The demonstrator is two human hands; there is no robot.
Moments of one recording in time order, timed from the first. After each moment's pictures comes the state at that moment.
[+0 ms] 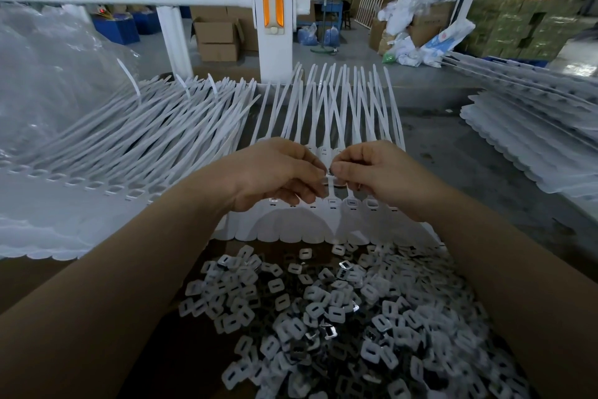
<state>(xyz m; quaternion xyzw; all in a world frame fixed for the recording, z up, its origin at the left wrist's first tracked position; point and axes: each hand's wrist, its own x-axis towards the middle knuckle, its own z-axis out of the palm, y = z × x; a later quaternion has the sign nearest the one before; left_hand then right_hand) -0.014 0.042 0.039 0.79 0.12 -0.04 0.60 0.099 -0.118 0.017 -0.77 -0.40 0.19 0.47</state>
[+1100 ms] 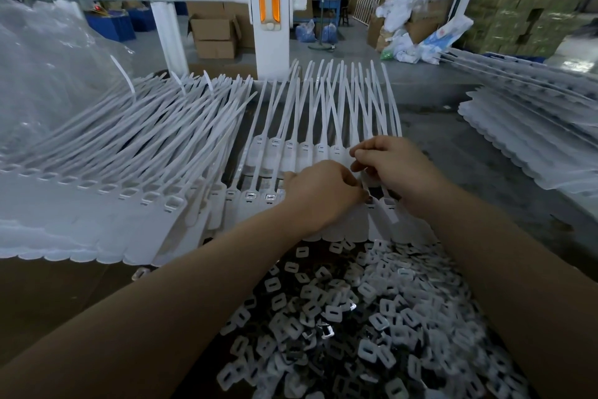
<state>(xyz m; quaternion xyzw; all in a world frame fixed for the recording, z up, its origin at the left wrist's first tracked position) 0.028 -0.019 -0.001 0.92 0.18 0.07 0.35 0.115 -0.116 0.008 -0.81 -0.22 0.13 0.52</state>
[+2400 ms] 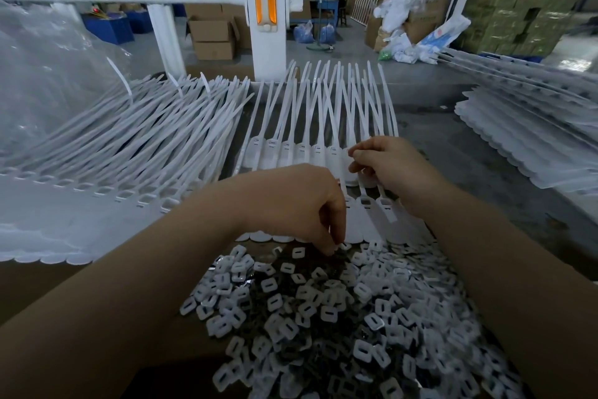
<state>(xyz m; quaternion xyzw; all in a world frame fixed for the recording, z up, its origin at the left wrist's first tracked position) -0.014 0.007 0.041 0.97 -0.10 -0.11 0.21 0.120 -0.119 0.008 -0.81 -0.22 0.13 0.52</state>
